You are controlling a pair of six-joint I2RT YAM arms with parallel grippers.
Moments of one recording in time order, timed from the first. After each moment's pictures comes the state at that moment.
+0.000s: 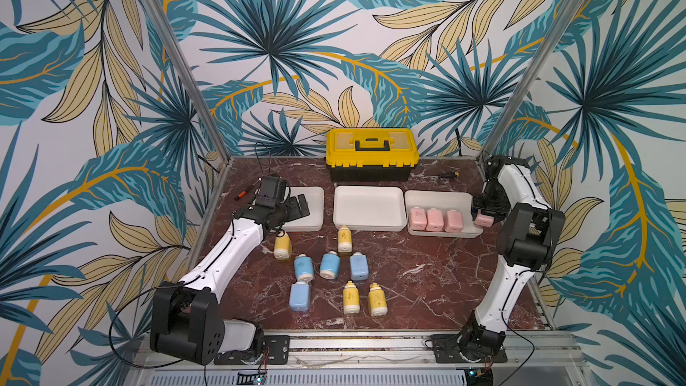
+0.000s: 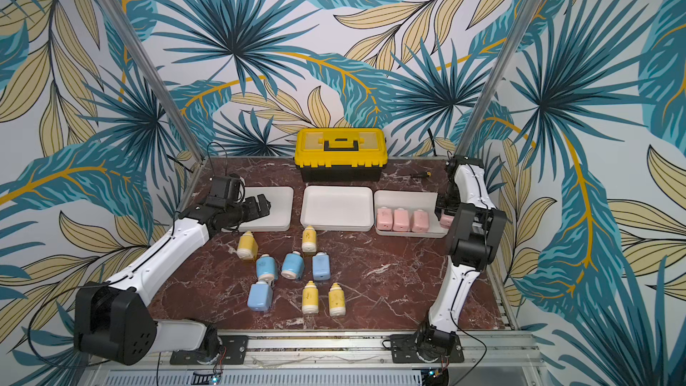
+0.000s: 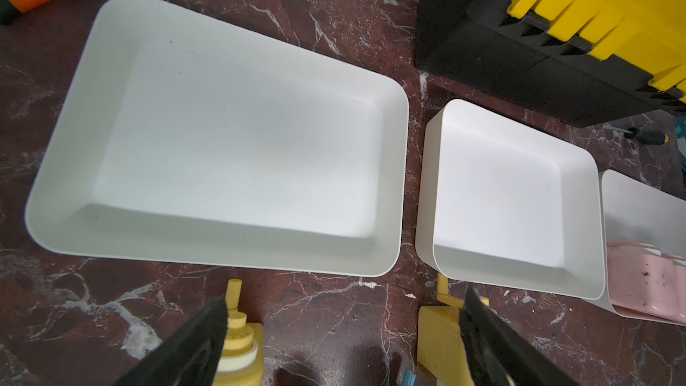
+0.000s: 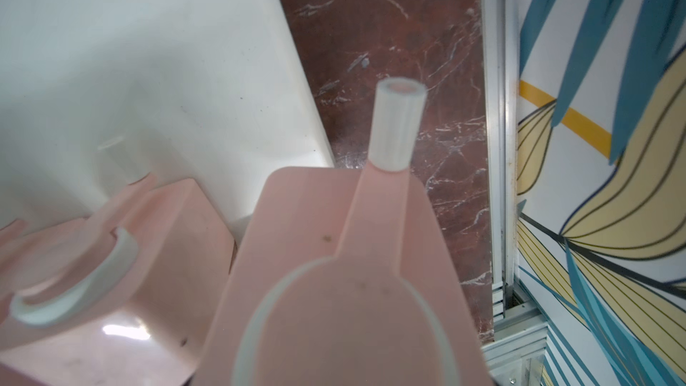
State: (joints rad) left arm -0.21 1.36 1.06 -0.54 0.03 -0.52; right arm -0.30 2.10 1.85 -1.36 0.17 0.10
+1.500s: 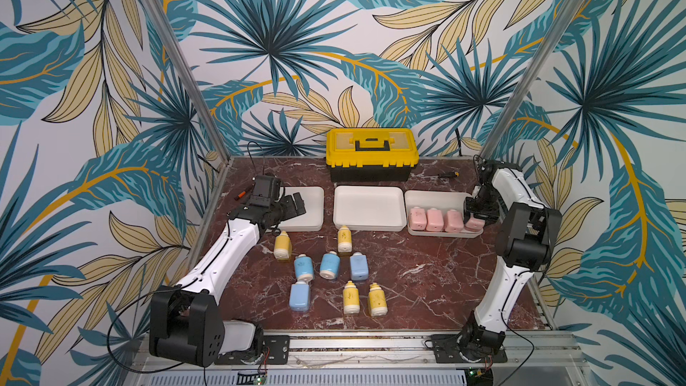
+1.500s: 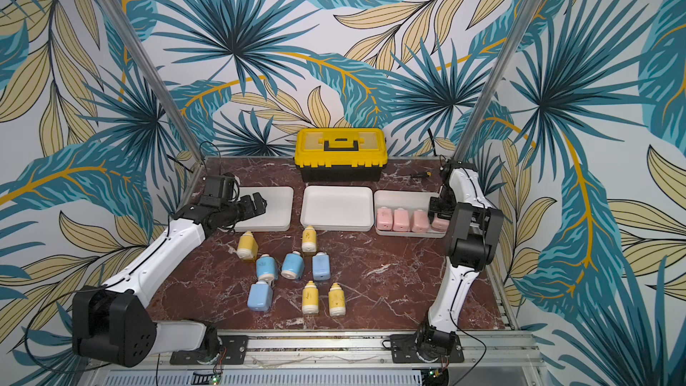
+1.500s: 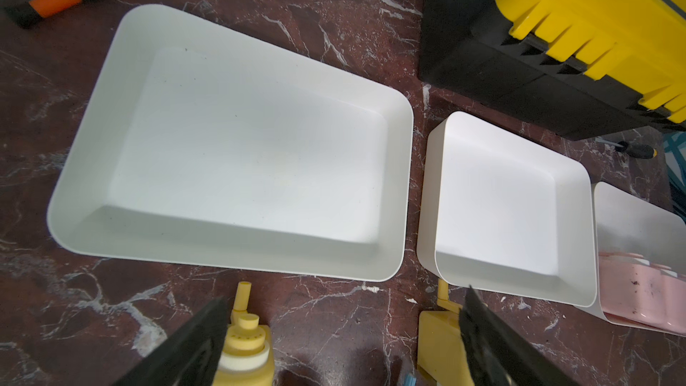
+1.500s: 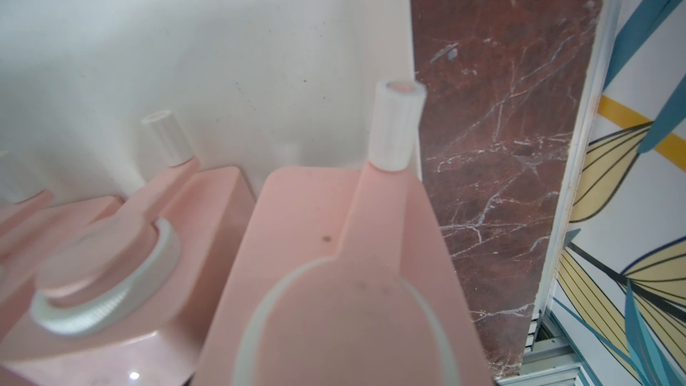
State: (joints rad) left arm -0.17 1.34 1.06 -0.54 0.06 -0.52; right arm -0.27 2.09 1.78 -1.31 0.09 0.04
